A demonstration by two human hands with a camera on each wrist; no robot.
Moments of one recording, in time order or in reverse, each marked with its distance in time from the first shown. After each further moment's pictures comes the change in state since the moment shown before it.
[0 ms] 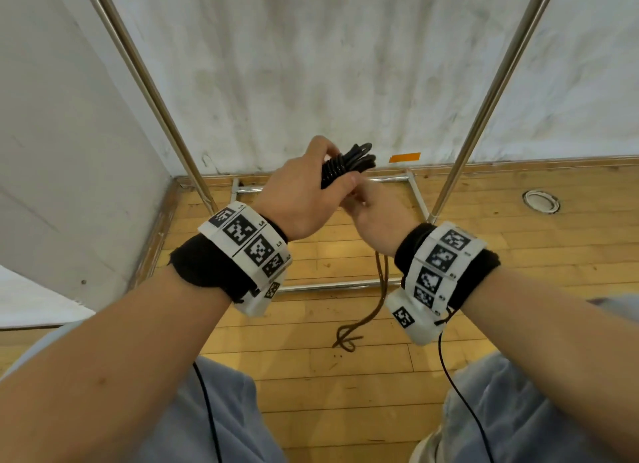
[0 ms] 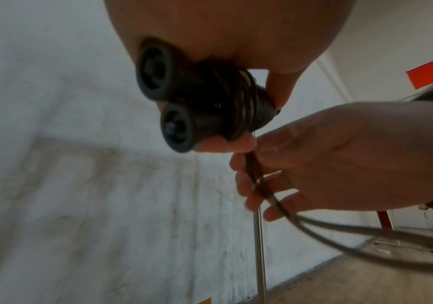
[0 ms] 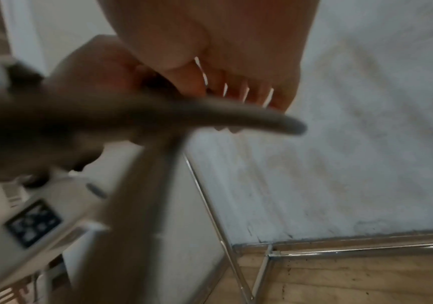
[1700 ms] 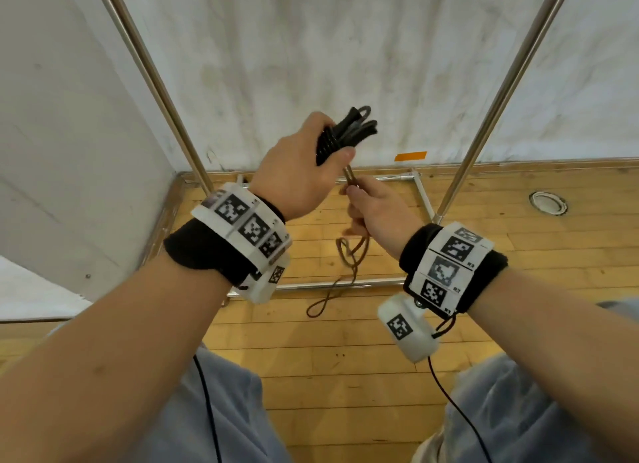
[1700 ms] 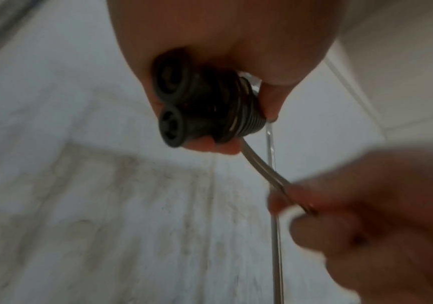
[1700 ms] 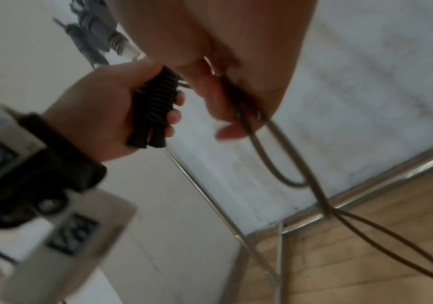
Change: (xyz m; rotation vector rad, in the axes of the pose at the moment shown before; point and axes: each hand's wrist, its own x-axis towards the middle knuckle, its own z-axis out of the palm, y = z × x) left_hand 0.011 -0.005 -0.017 -0.043 0.093 -0.018; right_hand -0.002 -0.008 0.007 0.475 -0.062 0.198
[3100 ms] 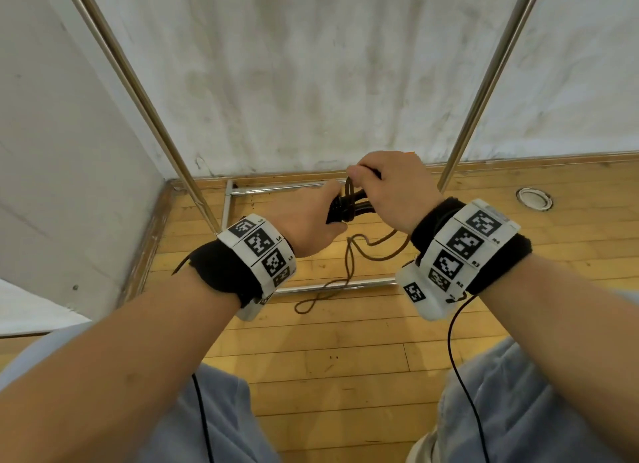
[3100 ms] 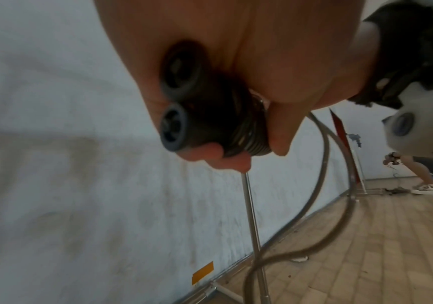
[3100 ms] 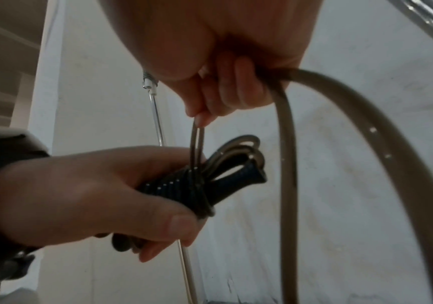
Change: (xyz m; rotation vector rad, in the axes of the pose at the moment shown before) left_hand -0.012 -0.010 0.047 0.370 -0.394 0.016; right_hand 0.002 -0.022 -0.044 -0.788 0.222 -0.333
